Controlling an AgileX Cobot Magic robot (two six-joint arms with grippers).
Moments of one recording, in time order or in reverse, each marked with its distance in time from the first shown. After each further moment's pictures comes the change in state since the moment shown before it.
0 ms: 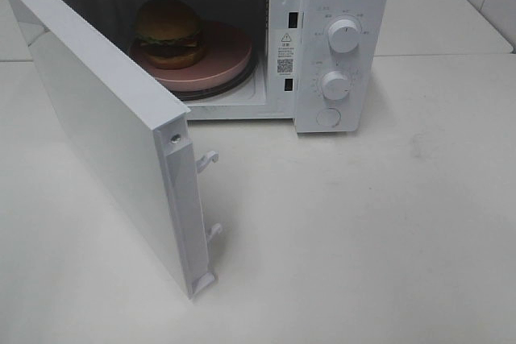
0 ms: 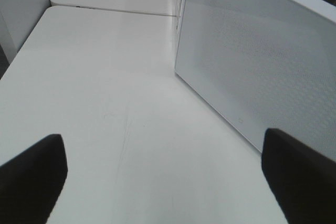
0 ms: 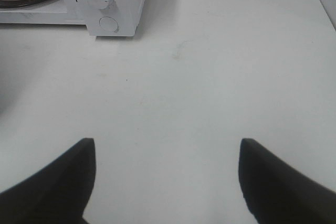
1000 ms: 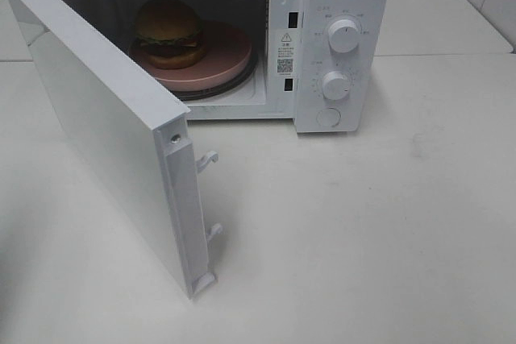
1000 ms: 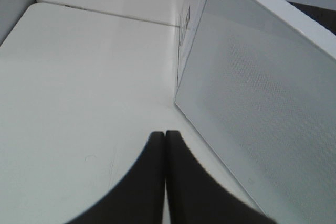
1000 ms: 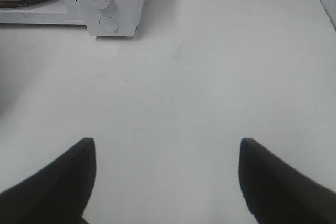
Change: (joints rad) left arm 0.000 0.536 0.027 -0.113 -0.501 0.050; right arm 0.000 0.000 0.000 0.000 0.000 0.000
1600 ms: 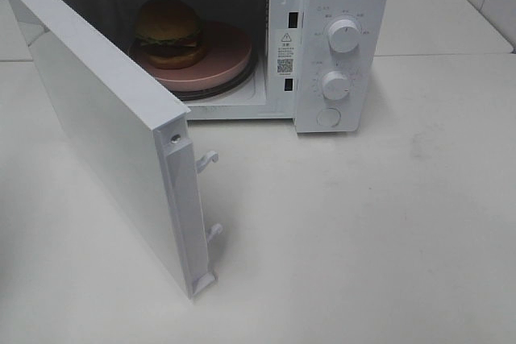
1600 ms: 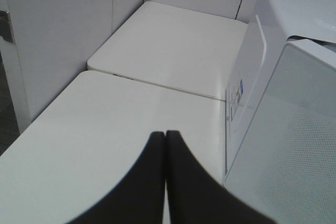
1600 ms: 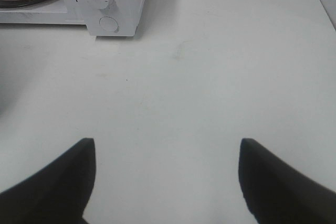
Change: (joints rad) left arm 0.000 0.221 0.221 -0.068 -0.733 0.046; right arm 0.000 0.000 0.000 0.000 0.000 0.000
